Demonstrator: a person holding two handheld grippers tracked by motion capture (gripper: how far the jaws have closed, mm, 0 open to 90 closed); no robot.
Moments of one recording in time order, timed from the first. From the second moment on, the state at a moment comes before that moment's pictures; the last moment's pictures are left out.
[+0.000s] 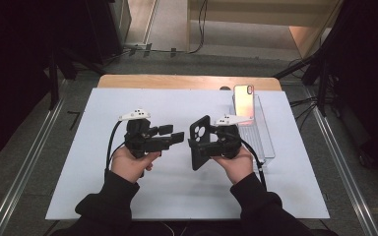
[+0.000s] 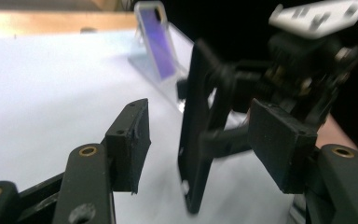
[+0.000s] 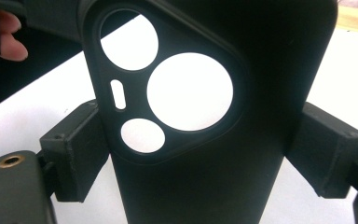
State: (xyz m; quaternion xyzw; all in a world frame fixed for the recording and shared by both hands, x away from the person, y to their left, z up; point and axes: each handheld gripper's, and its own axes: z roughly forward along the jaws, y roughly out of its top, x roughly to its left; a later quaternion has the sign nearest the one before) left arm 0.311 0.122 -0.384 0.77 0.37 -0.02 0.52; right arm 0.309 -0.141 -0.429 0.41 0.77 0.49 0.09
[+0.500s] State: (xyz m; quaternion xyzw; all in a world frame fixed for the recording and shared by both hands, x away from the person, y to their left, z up) left arm 0.313 0.138 -0.411 0.82 0.33 -0.03 0.47; right arm 0.316 -0.165 -0.407 0.38 0.78 0.50 0.08
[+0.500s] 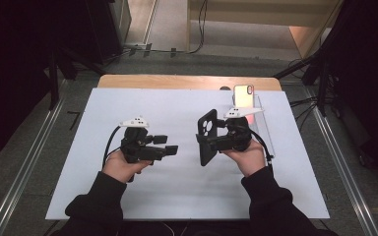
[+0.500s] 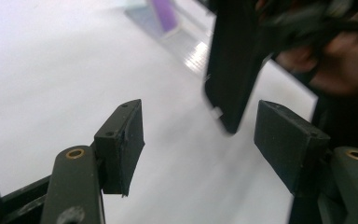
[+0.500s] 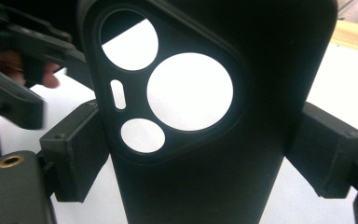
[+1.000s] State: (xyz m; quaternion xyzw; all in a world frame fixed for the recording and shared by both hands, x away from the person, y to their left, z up) left arm 0.296 0.155 -0.438 0.85 0.29 -0.03 0.44; right arm 0.316 -0.182 -0.385 0.34 0.80 0.50 0.04
